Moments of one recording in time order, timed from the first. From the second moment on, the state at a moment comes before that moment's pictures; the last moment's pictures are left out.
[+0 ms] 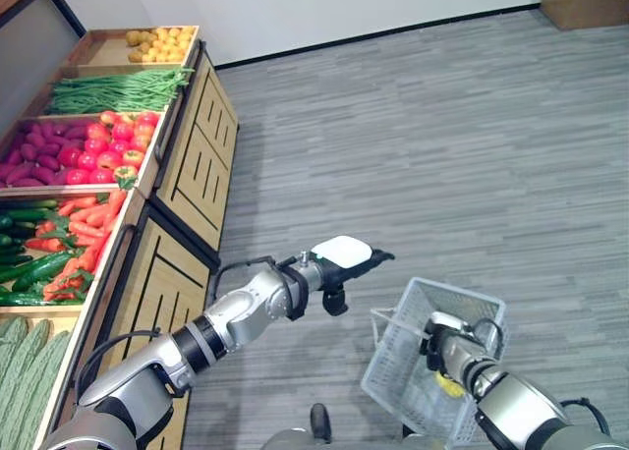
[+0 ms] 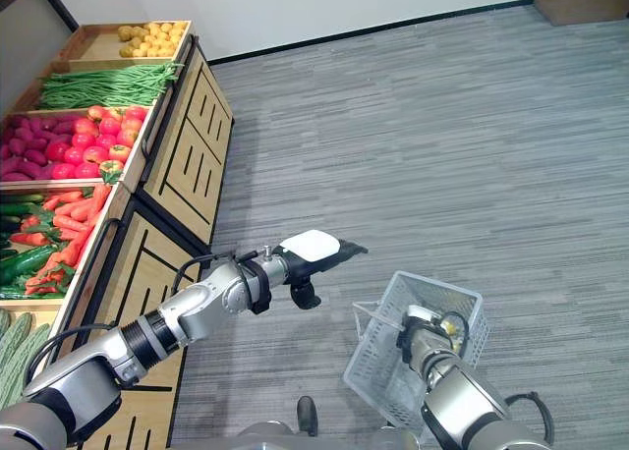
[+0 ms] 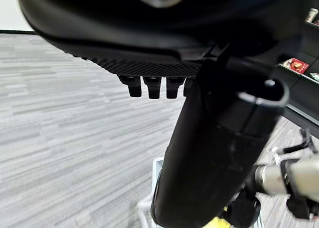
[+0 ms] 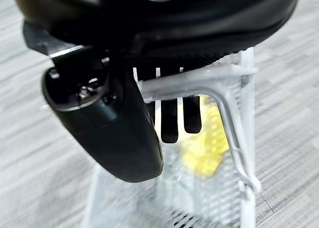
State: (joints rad) left arm -0.55 0.51 -0.88 0.18 0.51 -0.02 -0.20; right arm -0.48 -0.32 0.59 1.36 -0.41 0.18 -0.07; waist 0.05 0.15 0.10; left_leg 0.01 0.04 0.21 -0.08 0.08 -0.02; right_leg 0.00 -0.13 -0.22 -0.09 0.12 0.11
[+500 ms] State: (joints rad) left arm -0.24 0.28 -0.57 1.11 0.49 0.11 -0.03; right arm -0.21 -0.35 0.31 1.26 -0.22 0.11 -0.12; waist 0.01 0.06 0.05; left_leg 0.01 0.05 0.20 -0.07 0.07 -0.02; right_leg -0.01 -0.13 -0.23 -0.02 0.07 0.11
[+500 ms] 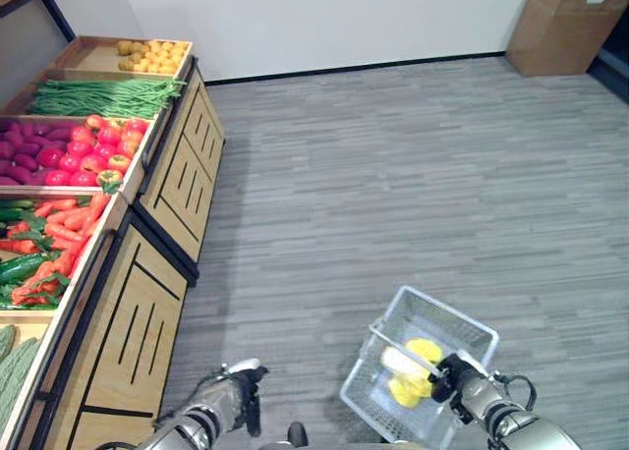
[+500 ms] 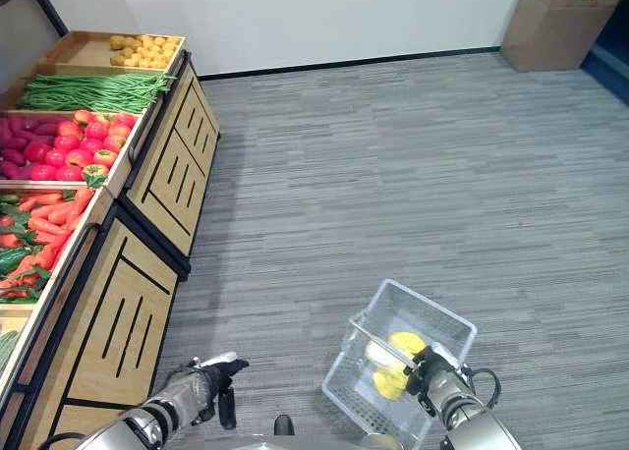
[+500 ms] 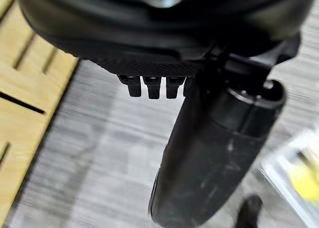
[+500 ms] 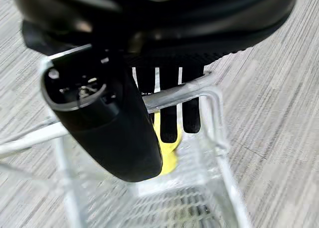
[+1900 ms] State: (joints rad) left arm -0.11 0.27 -0.16 1.29 0.10 0.07 0.18; right arm -0.07 -0.28 0.22 1.26 -0.15 0.04 -0.17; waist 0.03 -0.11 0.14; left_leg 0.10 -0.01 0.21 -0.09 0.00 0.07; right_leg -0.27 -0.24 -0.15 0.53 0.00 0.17
